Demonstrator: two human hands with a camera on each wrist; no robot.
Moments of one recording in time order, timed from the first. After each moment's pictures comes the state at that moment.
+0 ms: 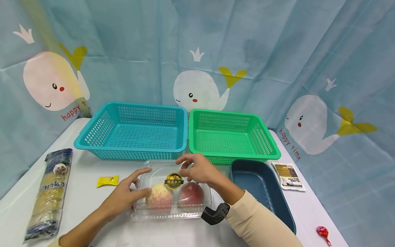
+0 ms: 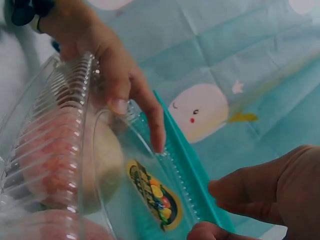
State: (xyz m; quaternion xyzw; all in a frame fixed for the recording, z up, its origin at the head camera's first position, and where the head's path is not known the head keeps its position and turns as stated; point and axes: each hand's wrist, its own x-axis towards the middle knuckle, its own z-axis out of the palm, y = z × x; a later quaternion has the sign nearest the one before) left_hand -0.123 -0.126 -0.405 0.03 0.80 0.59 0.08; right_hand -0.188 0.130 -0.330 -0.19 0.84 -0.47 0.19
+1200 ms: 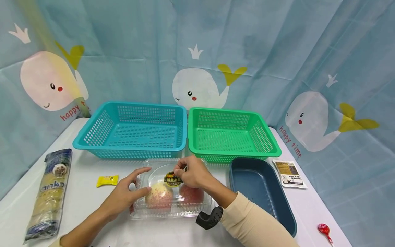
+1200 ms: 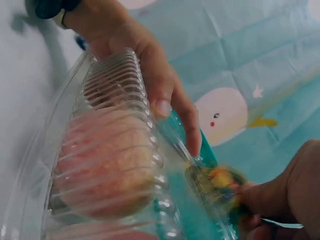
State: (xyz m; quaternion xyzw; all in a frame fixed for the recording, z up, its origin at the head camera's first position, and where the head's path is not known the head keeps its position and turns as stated) left_hand -0.123 -0.126 -0.408 0.03 0.79 0.61 0.08; right_hand -0.182 0.114 -0.346 -0.21 0.86 -0.45 0.10
